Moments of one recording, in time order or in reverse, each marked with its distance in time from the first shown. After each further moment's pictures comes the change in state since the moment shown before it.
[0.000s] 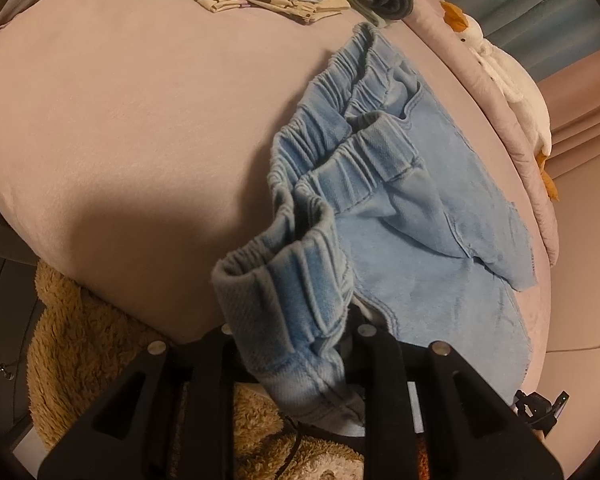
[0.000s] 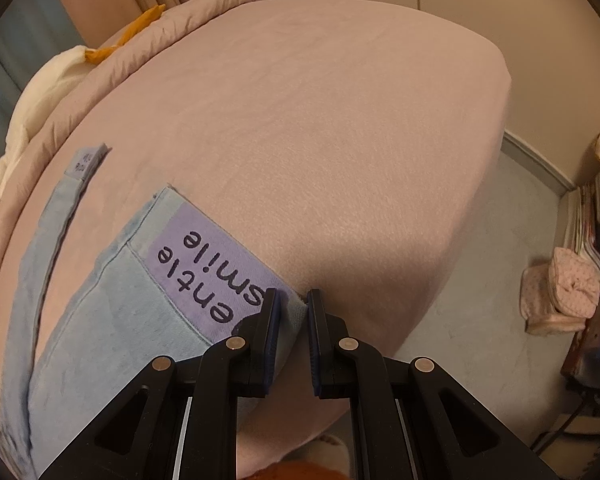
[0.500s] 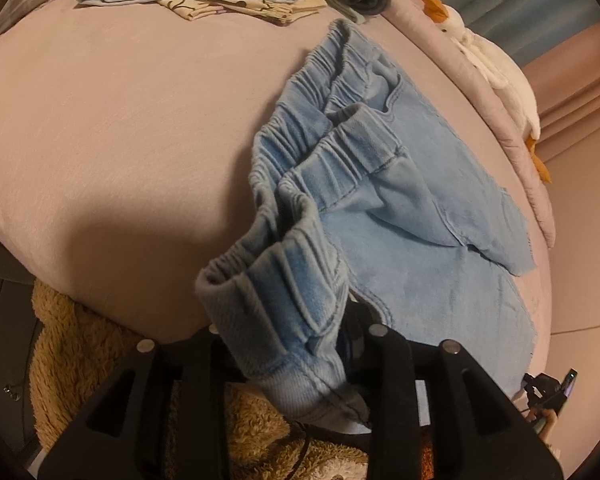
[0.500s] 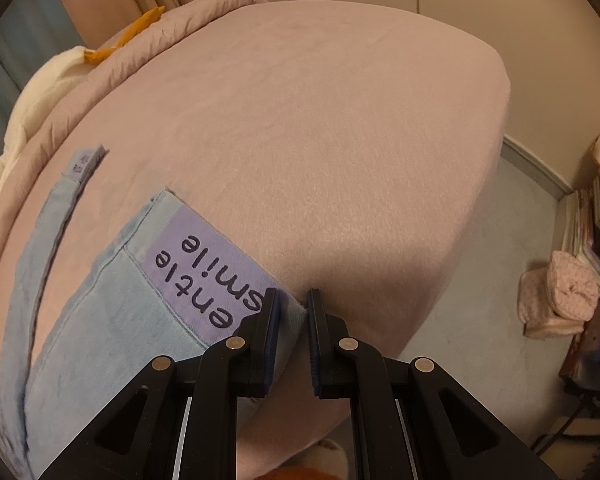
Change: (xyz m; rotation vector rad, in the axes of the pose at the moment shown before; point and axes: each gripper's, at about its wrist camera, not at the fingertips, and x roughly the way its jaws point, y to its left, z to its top) left arm 0.002 -0.004 -0.001 0.062 -0.002 -0.043; right arm 0.002 0.004 0.000 -0.008 -0.013 -0.027
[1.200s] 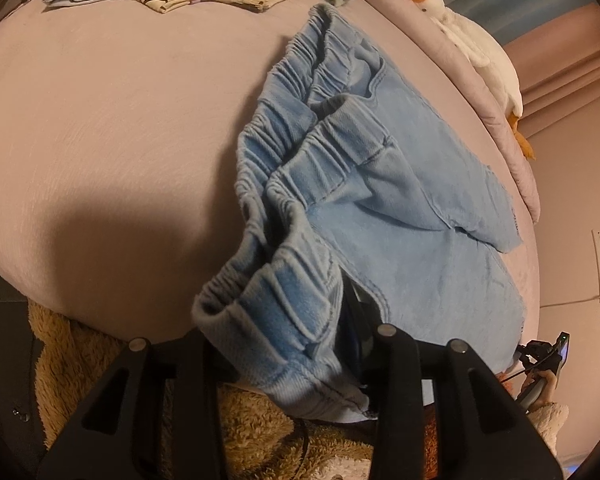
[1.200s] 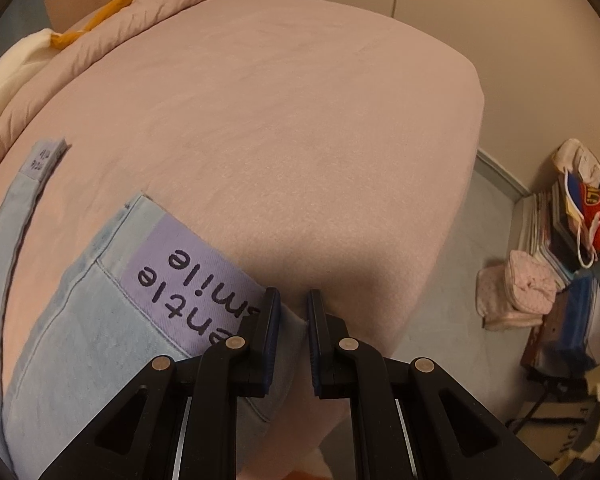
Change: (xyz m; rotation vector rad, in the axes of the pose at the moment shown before) left arm 0.003 -0.001 0.007 0.067 0.075 -0.047; right arm 0.006 0.024 0.012 0.006 0.024 -0.197
